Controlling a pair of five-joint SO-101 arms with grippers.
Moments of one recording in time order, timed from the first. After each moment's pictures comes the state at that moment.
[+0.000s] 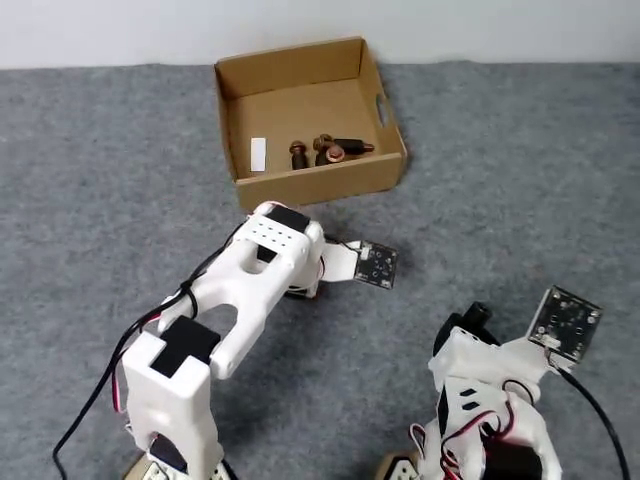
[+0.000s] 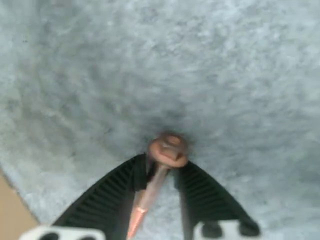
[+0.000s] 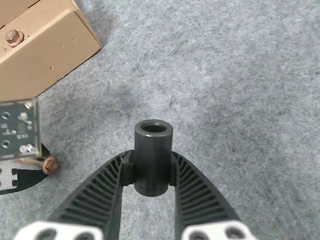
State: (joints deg) left arm 23.9 21.1 12.9 64.4 -66.5; right arm 5.3 -103.7 66.6 86.7 -21.5
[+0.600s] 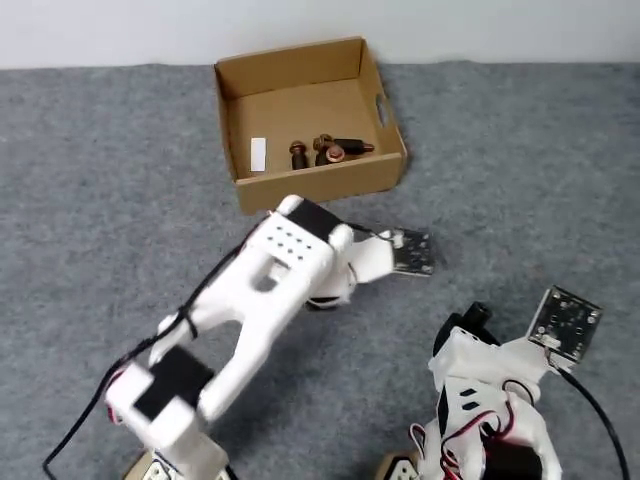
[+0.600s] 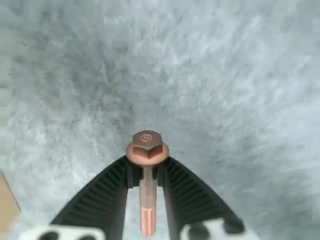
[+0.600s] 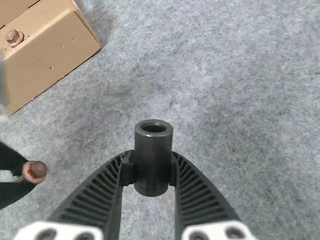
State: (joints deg) left arm 33.6 7.2 7.2 85.4 -37.8; right arm 5.3 -103.7 66.6 86.7 -21.5
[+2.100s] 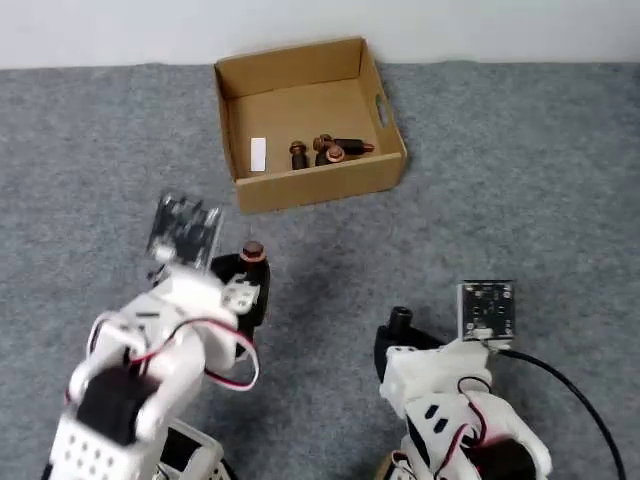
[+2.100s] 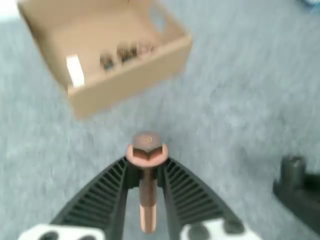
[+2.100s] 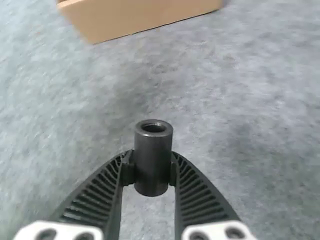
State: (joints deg) left arm 22.2 -71.3 46.7 70.5 15.3; right arm -24.8 -103.7 66.4 86.7 -21.5
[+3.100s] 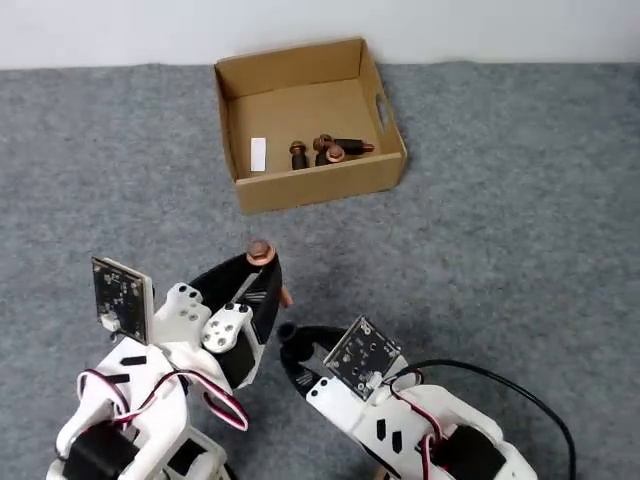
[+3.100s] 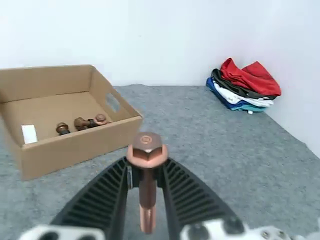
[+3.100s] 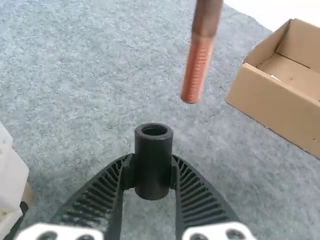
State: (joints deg) left arm 28.8 -87.6 54.7 60.6 27.6; right arm -52.6 -103.2 76.4 61.5 4.2
